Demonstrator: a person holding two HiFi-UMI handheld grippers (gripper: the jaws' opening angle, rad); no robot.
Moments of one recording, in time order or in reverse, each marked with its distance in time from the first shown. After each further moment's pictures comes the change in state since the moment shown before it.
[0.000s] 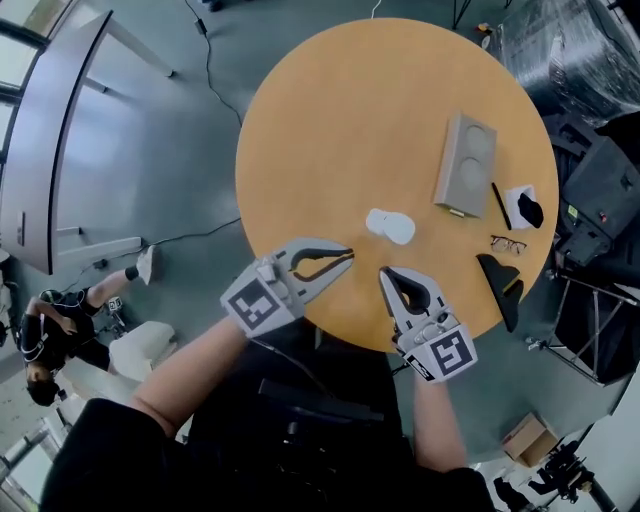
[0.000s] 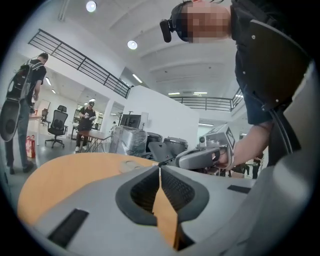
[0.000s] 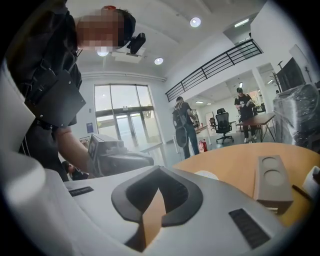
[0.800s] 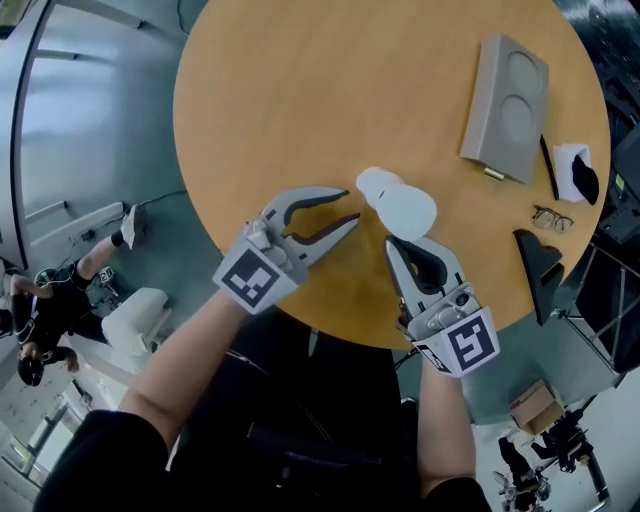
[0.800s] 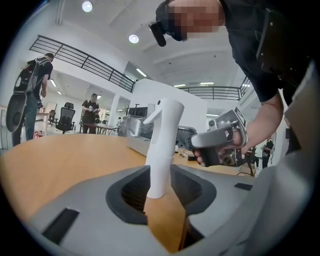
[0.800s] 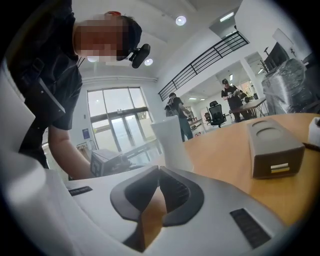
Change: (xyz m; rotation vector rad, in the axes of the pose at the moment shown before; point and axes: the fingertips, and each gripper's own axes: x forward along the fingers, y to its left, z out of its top) left arm 0.107 0.061 -0.225 0.004 0.096 0.099; right arm 0.018 -0.113 -0.180 0.101 -0.007 -0.004
